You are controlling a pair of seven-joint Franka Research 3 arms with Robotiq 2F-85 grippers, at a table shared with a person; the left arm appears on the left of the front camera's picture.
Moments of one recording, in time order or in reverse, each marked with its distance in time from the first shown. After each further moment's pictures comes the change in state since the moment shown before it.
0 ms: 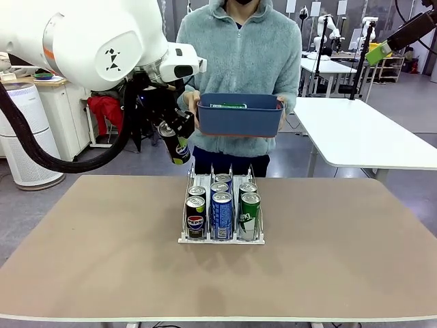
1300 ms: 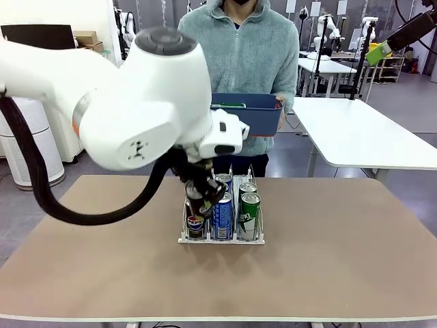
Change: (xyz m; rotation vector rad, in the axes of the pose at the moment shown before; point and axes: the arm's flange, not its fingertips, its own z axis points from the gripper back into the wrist) left arm -0.075 -0.131 -0.050 0.021 0.058 -0.168; right arm 0.000 0.000 0.000 0.000 0.000 0.000
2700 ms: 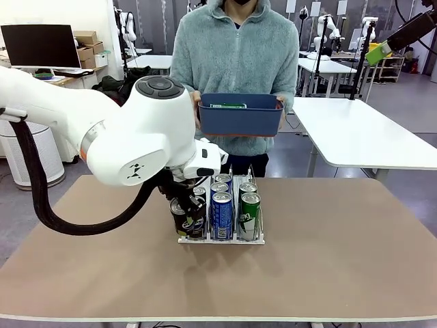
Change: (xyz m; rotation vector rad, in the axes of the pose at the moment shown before) left arm -0.011 0.041 -0.075 -0.010 0.104 0.021; right arm 0.000 0.000 0.000 0.000 0.000 0.000
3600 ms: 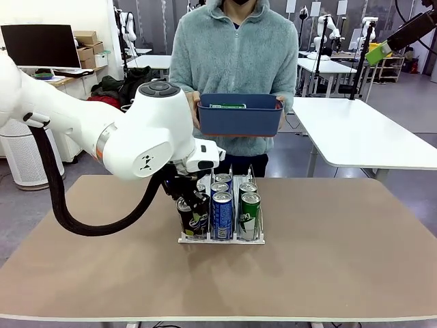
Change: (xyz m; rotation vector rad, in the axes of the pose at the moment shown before) left arm 0.026 0.024 -0.030 -0.104 -0.003 0.059; right arm 0.000 0.000 0.000 0.000 0.000 0.000
